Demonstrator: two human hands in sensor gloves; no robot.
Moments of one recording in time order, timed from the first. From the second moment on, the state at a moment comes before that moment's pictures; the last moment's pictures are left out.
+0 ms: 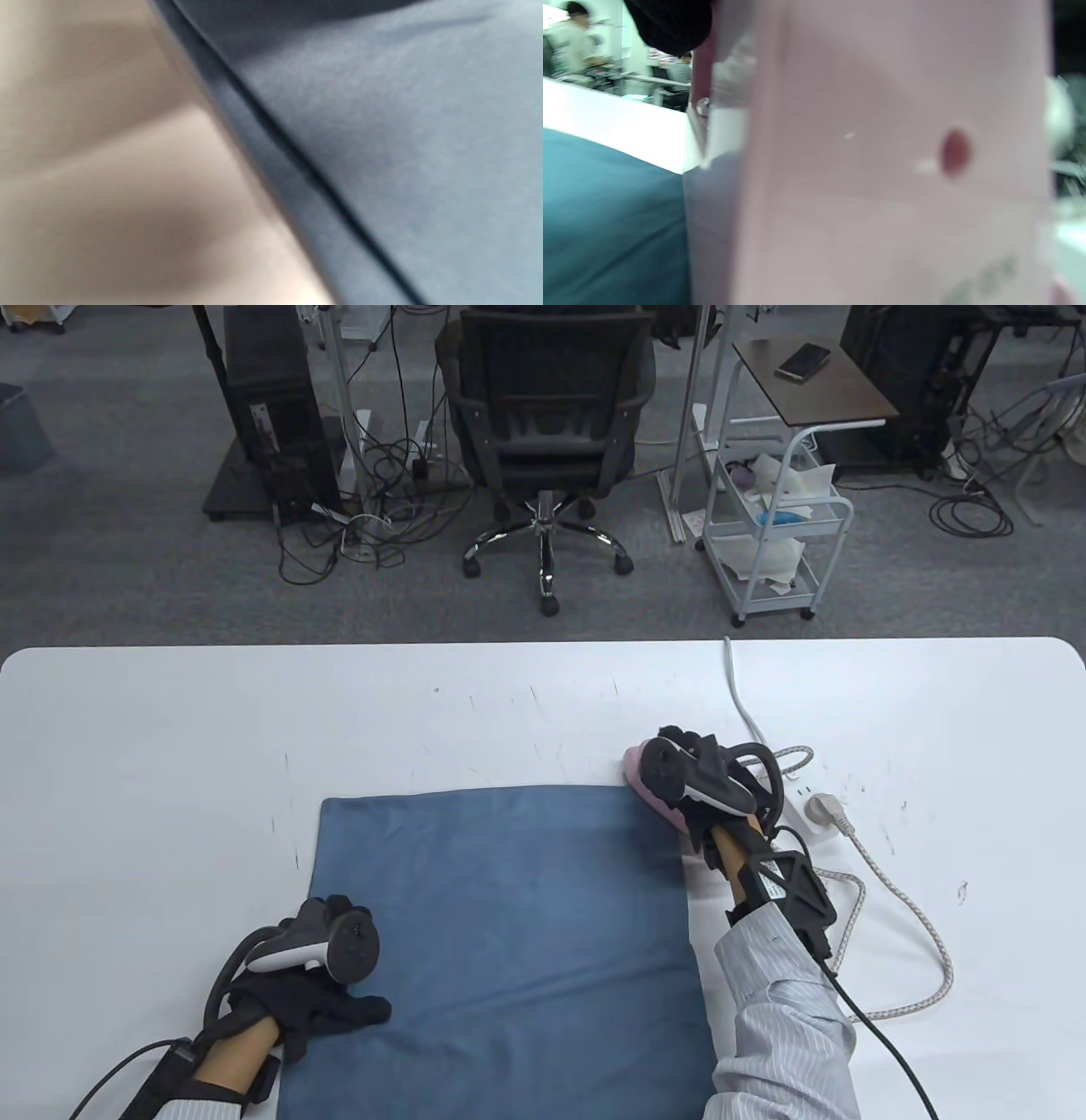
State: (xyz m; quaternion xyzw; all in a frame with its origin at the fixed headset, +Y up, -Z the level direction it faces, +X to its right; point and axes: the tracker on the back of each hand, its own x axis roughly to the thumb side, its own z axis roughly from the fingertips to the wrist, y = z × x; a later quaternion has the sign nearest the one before) left_hand -0.271 -0.799 -0.306 -0.38 -0.19 -0.04 0.90; right_hand 0.126 -0.707 -0.470 -0.17 0.09 -0.98 0.09
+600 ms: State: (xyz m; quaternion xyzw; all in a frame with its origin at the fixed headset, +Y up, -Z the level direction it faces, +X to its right) left_hand -0.271 -0.799 -0.305 -0.38 -0.19 -0.04 0.90; right_hand -0.005 -0.725 -0.389 -0.48 0.10 -0.87 0.01
